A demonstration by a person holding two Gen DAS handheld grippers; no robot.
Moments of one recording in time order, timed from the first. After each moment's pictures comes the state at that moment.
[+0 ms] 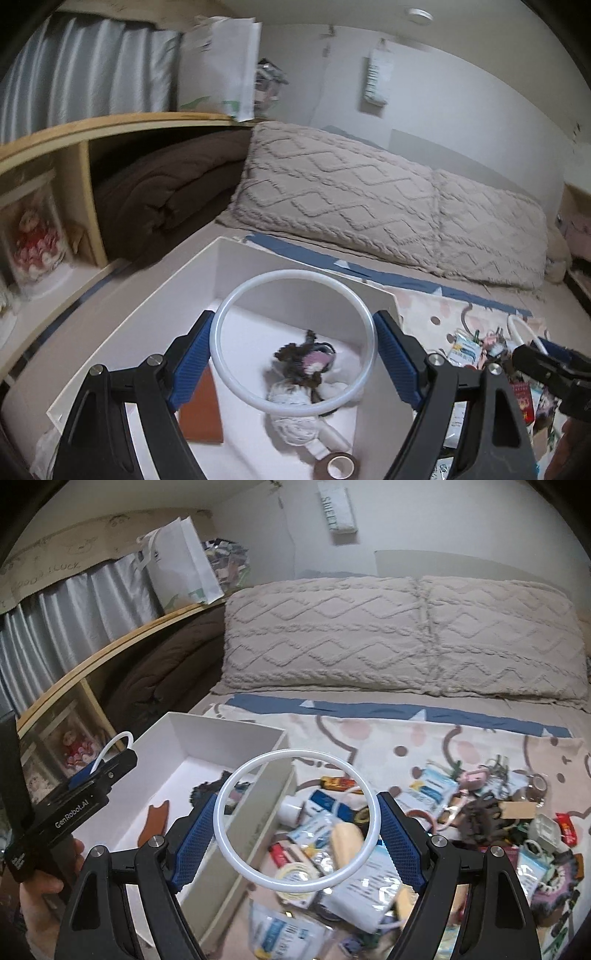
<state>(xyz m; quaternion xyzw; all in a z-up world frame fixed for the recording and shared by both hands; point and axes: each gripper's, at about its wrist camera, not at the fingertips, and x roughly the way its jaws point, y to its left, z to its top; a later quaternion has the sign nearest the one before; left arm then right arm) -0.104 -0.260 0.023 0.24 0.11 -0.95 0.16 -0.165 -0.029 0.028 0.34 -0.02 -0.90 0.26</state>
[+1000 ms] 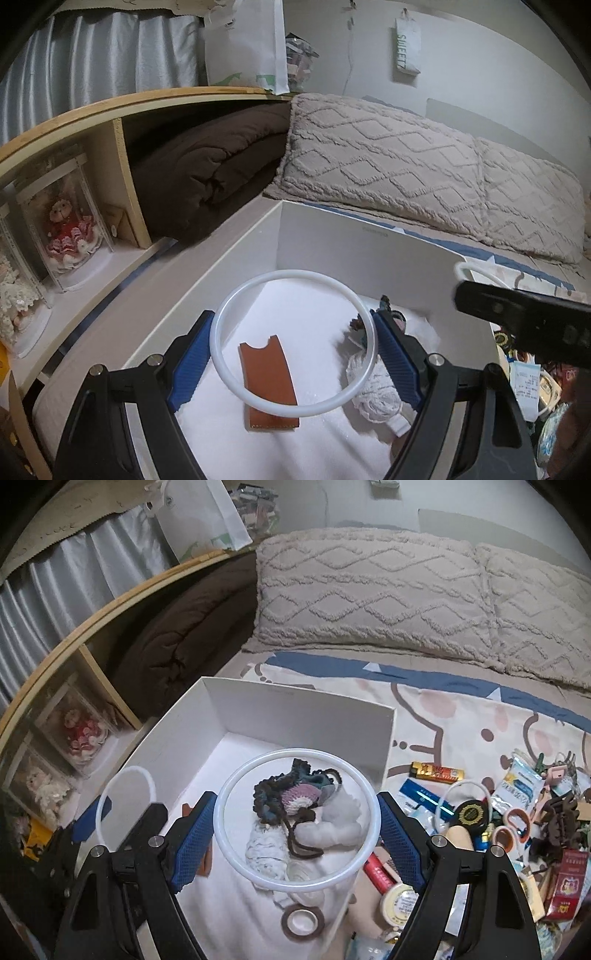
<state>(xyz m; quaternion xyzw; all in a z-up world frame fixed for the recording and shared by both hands) -0.099 -0.293 -0.008 0.30 0.07 -0.93 0.22 -0.194 -0.155 0.008 0.42 -0.01 -0.86 0.28</state>
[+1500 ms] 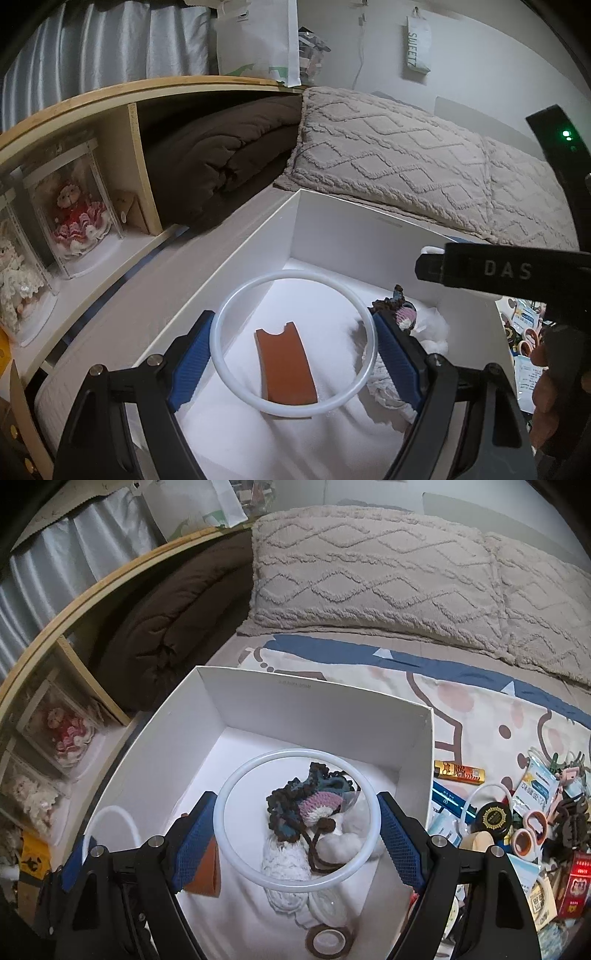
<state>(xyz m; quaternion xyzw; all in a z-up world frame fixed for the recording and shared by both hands) -0.084 -0.306 -0.012 0.30 0.08 -0.92 0.23 -0.212 -0.200 0.000 0.46 0.01 -0.85 0.26</state>
